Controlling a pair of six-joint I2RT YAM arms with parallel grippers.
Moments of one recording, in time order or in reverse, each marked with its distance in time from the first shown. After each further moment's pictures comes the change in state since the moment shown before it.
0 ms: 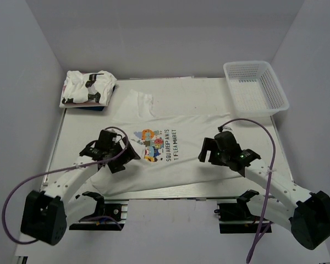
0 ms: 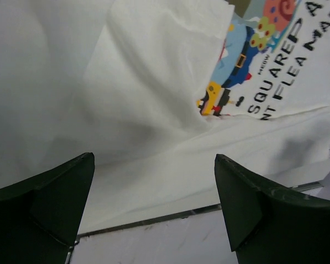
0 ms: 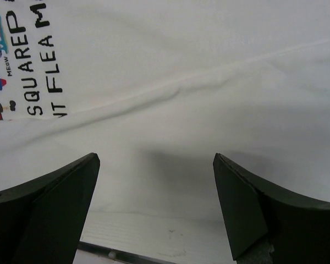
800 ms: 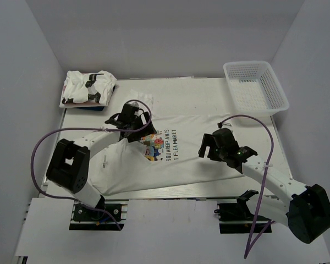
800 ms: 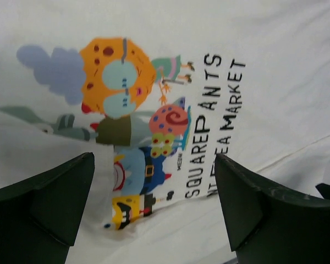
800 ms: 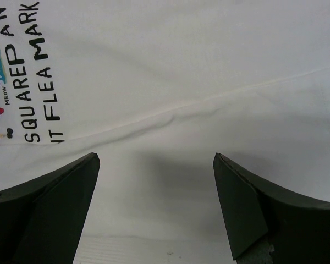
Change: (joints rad) left arm -0.111 0.572 0.386 0.287 -0.076 0.141; right arm -0.006 0.080 0.024 0.087 0.070 -0.018
